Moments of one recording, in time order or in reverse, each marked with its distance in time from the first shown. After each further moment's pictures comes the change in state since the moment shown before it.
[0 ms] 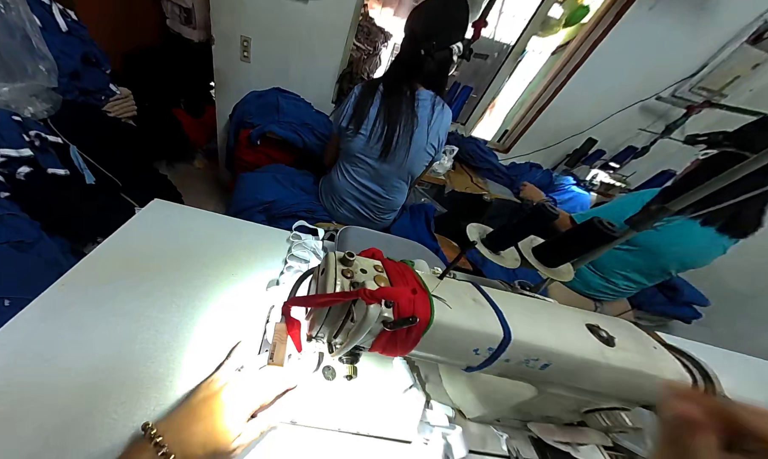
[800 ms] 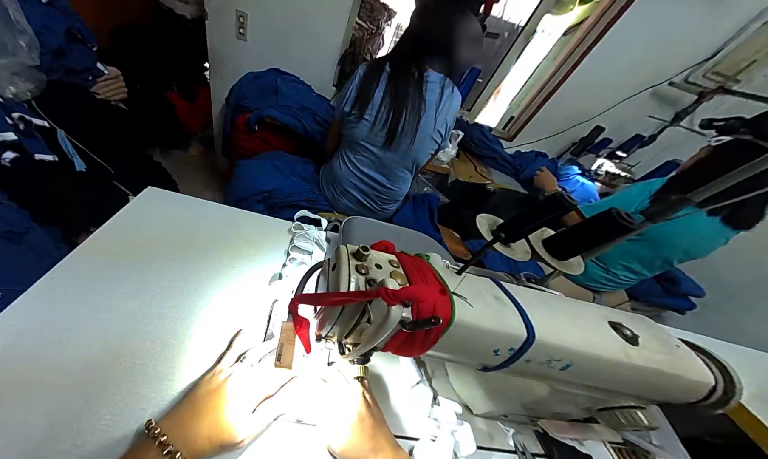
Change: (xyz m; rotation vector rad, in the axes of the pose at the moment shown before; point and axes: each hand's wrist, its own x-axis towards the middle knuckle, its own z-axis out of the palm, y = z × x) left_hand 0.000 -0.007 0.007 0.034 -0.008 -0.116; right_hand -0.083 -0.164 0.171 0.499 -0.571 -0.058
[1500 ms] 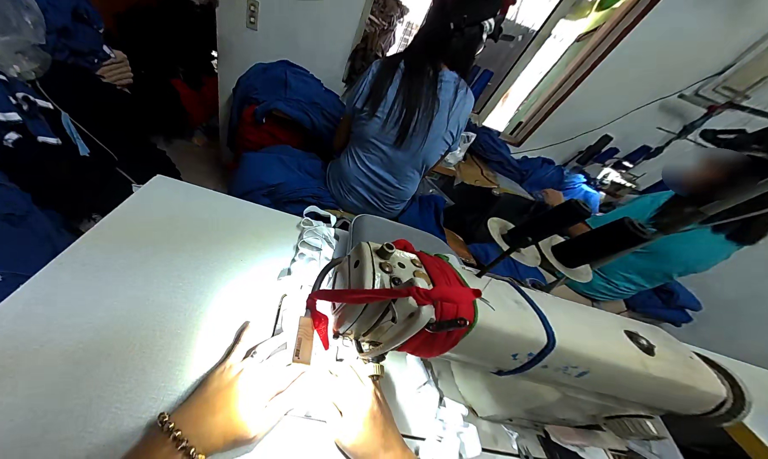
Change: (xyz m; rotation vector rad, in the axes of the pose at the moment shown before) left_hand 0.001 0.008 -0.002 0.039 0.007 -0.026; right_hand -0.001 0.004 0.006 -0.045 0.060 -0.044
